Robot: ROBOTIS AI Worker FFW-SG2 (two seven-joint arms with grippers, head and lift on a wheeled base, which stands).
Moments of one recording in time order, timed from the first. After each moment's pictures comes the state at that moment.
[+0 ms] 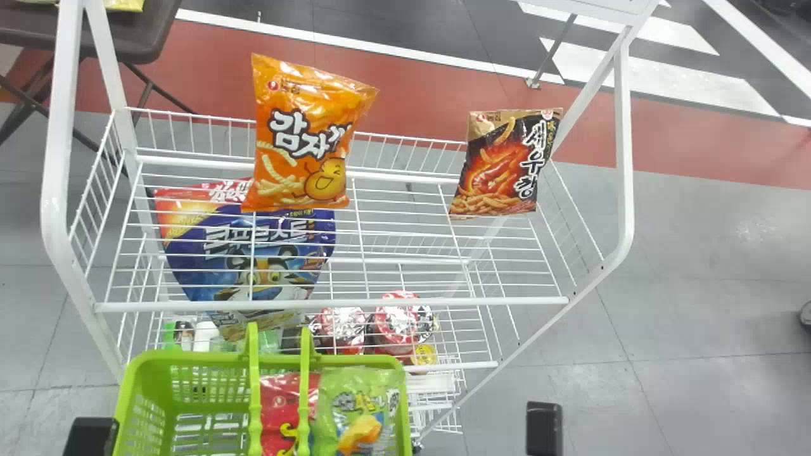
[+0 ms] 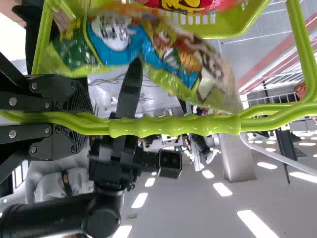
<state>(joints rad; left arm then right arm) 0.53 0.08 -0.05 -2.11 0.39 1.38 -1.11 0.81 -0.03 -0.26 -2.33 -0.49 1.14 0.63</state>
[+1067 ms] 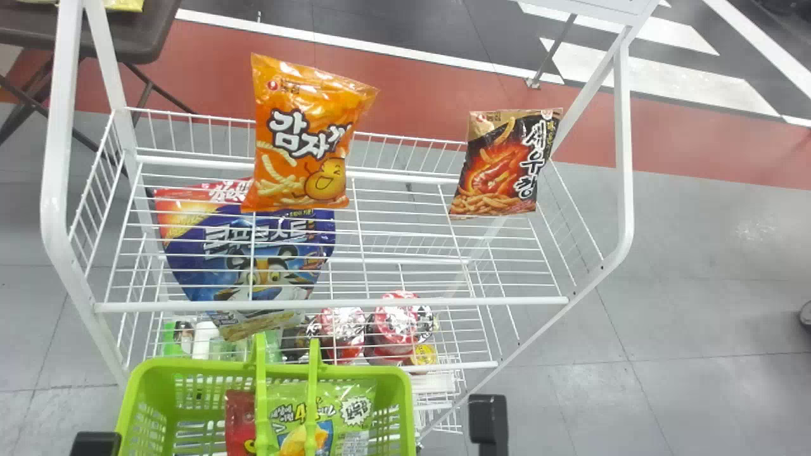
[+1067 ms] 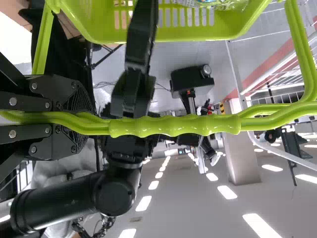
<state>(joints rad) 0.57 0.08 -0.06 -2.15 0.38 1.38 -1.09 0.70 -0.05 -0.15 -2.17 -0.37 1.07 0.60</state>
